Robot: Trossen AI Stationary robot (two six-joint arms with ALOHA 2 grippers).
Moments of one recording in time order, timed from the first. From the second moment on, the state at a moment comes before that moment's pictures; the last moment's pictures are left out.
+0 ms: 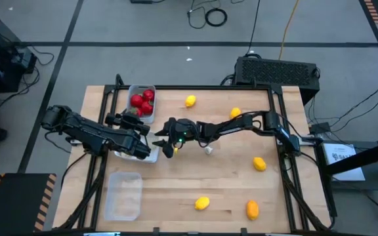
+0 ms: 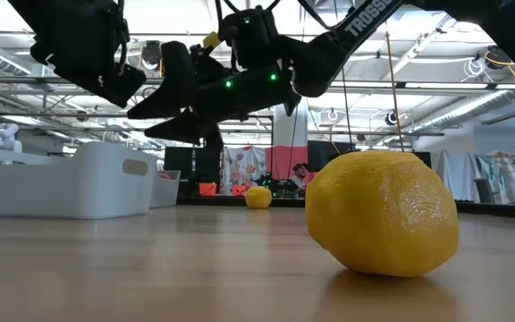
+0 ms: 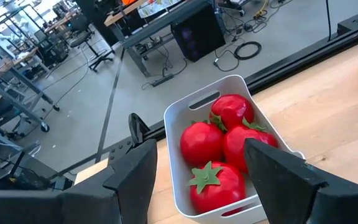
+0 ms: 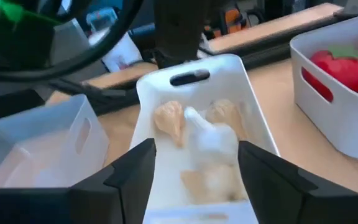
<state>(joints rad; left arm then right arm) -0.21 1.43 0.90 -1.57 -1.14 -1.66 -0.07 2.20 1.44 0.49 -0.08 0.32</state>
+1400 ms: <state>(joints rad) -0.11 1.59 1.10 -0.04 -0.31 -0.50 0.15 1.30 1.42 -1.34 0.07 0.24</state>
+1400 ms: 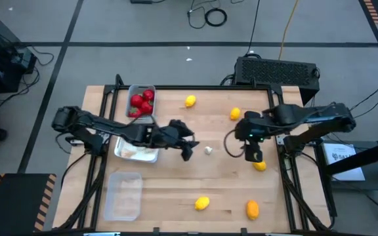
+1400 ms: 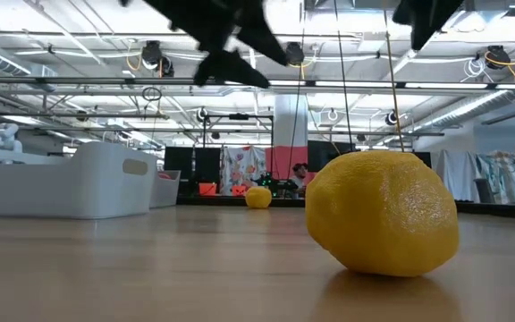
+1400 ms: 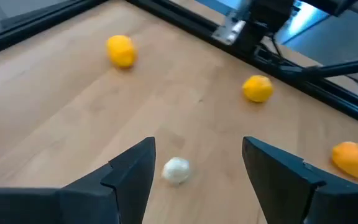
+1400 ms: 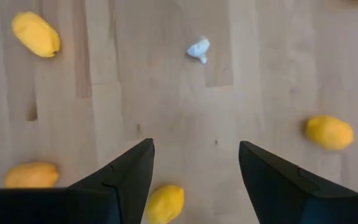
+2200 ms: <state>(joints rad) -0.07 2.06 1.33 -0.03 -0.23 -0.29 0.19 1.05 1.23 -1.32 0.16 0.32</state>
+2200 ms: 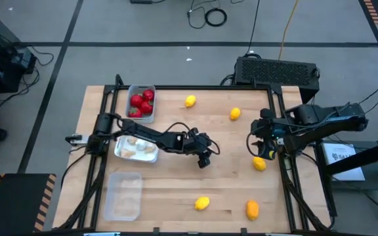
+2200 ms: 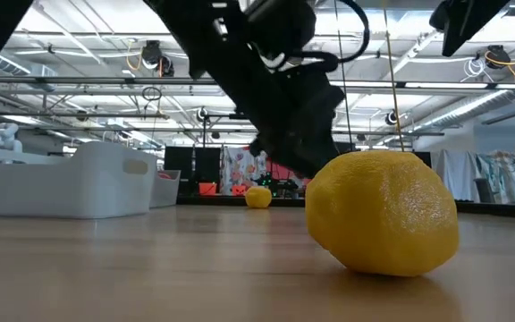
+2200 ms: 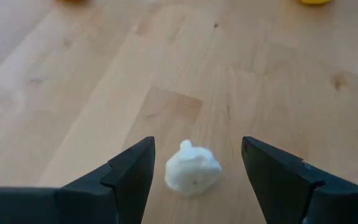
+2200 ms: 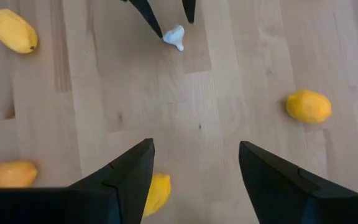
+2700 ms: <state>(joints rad) -0.06 2.13 1.33 0.04 -0.24 -0.28 0.19 1.05 1.23 -1.29 0.16 0.32</state>
